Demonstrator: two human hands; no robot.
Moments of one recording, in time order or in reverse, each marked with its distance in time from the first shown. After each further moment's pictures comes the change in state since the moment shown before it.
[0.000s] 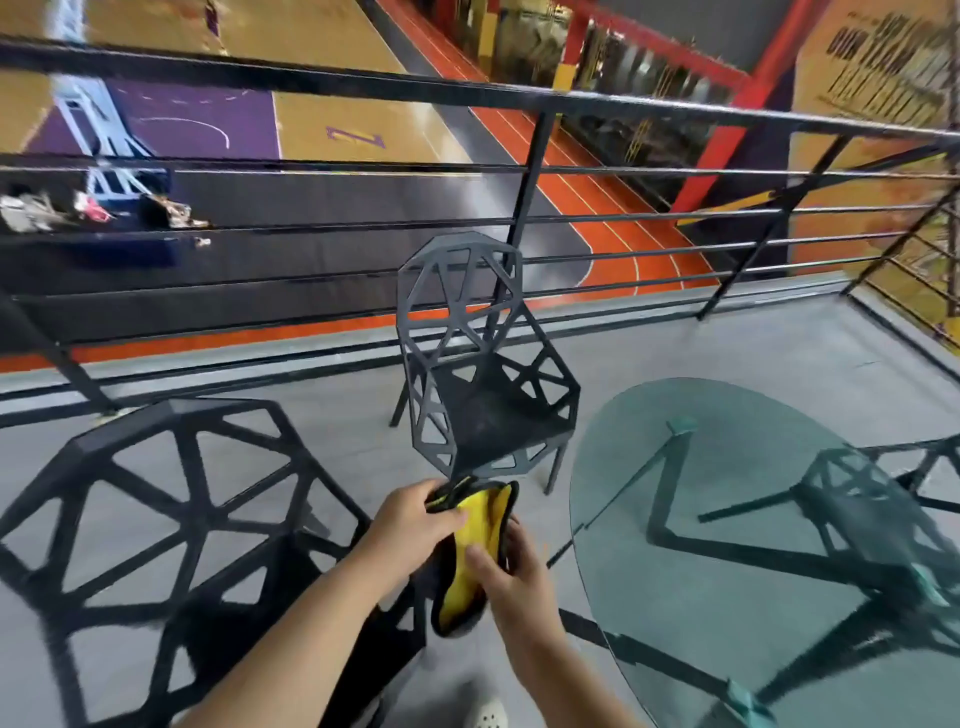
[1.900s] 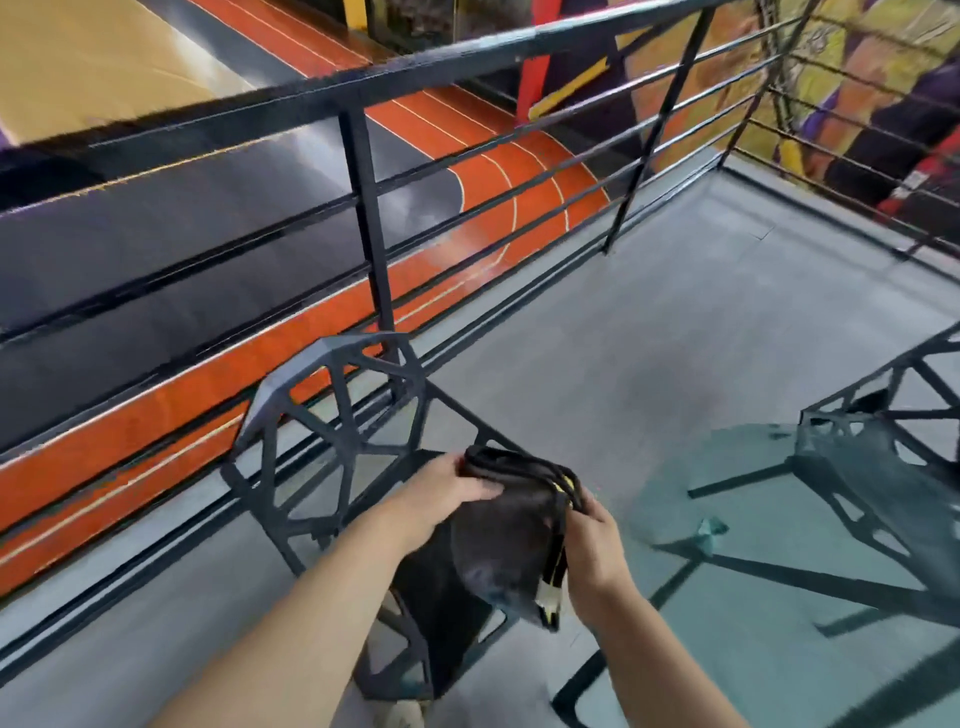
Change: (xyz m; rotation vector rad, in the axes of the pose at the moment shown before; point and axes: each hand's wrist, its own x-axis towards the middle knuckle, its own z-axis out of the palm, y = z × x) left_hand 0.515 0.188 0.045 -0.146 -0.630 -0.094; right_hand 0.428 -0.201 -0.083 0.334 0.465 0.113
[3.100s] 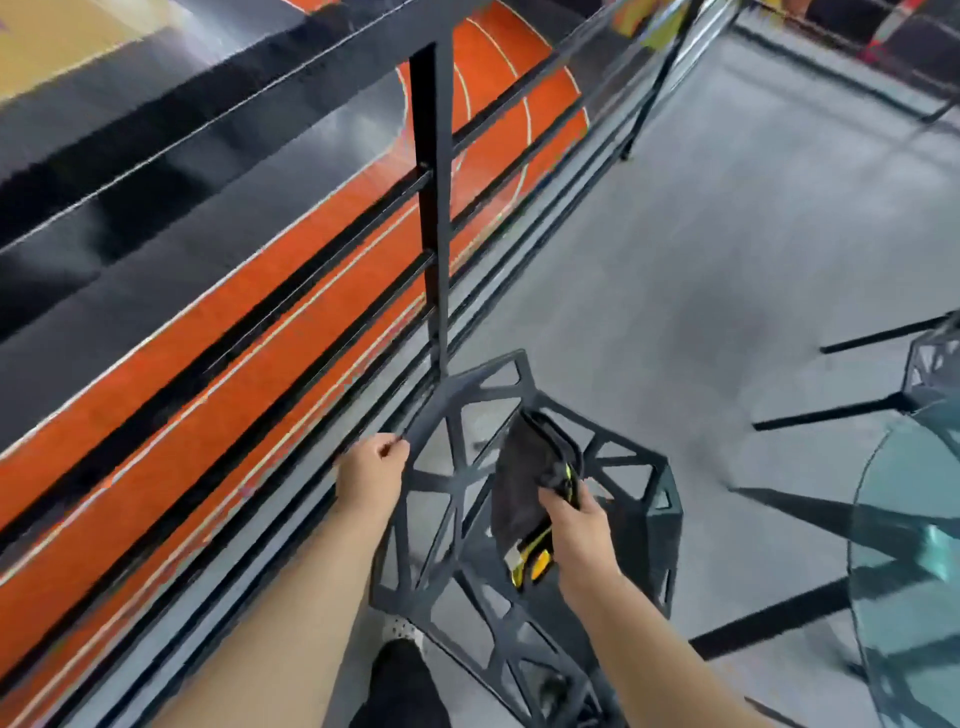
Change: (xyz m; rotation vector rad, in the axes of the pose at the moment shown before) left_hand 0.159 0.012 -0.355 0.537 0.523 -0.157; right_hand 0.157 0.026 0.309 -0.032 0.320 0.271
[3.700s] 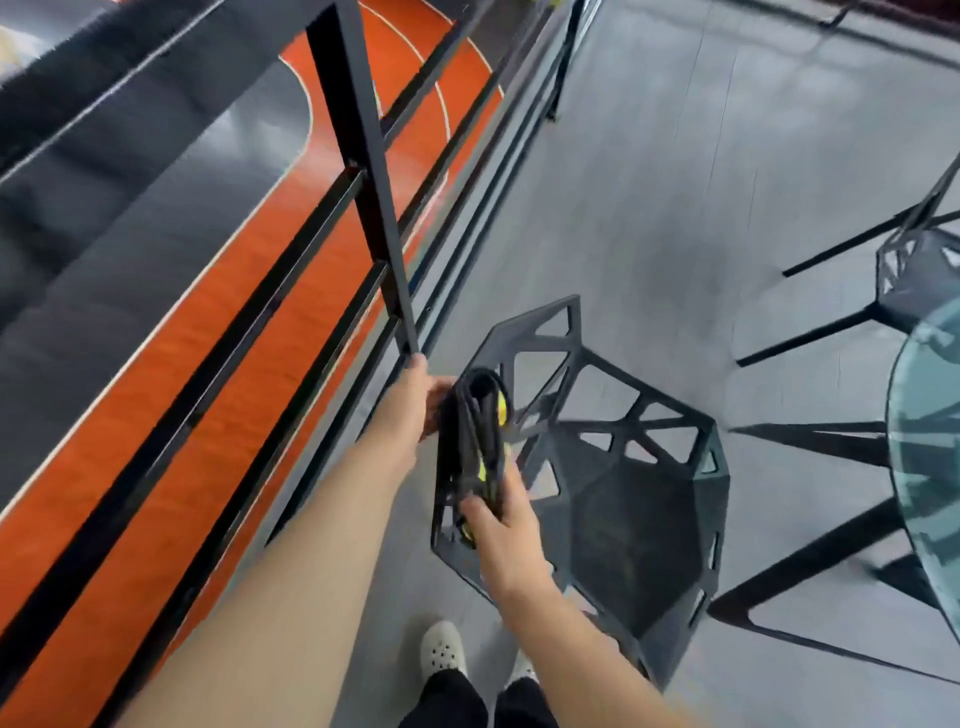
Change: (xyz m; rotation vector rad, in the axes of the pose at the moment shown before) left_hand 0.086 0.085 0.021 -0.446 -0.570 -0.109; right_hand 0.028 0.021 0.110 -0.032 -0.100 -0.331
